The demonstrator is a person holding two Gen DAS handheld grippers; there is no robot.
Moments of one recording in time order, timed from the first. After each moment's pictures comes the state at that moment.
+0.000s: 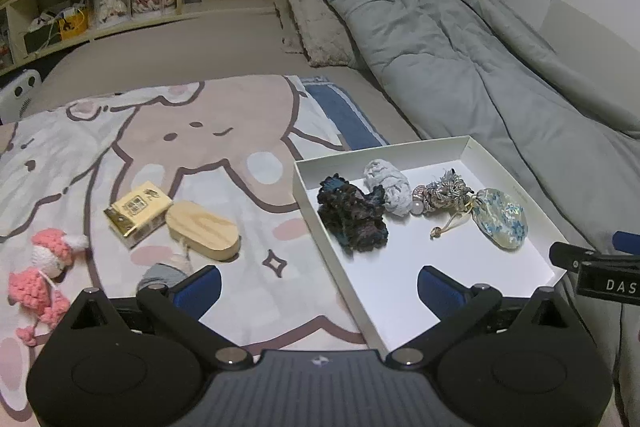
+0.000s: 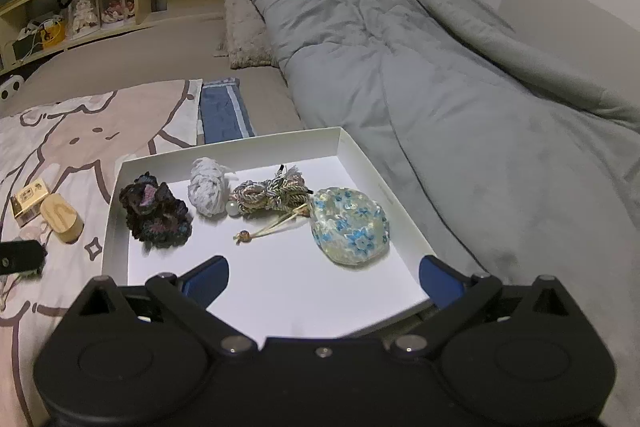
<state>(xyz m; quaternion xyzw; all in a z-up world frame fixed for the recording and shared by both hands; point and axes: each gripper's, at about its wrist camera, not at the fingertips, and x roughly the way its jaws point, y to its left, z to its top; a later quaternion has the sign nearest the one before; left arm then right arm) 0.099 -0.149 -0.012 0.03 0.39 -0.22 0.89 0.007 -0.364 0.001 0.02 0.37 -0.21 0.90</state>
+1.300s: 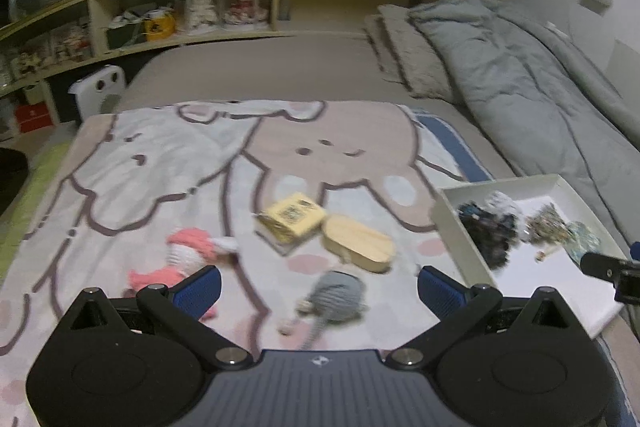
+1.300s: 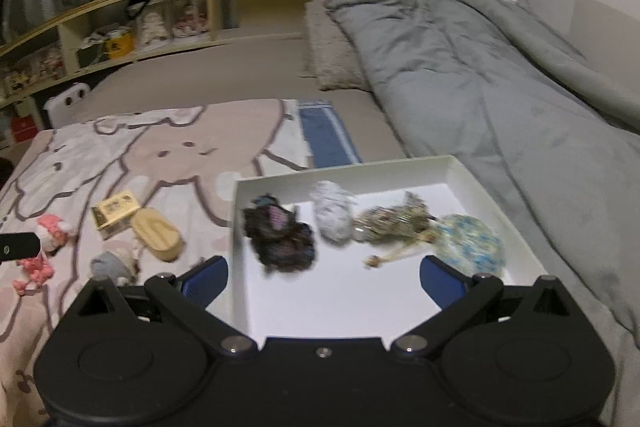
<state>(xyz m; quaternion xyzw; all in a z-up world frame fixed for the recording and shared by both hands) 0.121 -0.017 0.001 0.02 0.37 -0.13 0.92 0.047 -0.276 0.001 0.03 0.34 -0.11 0.93</state>
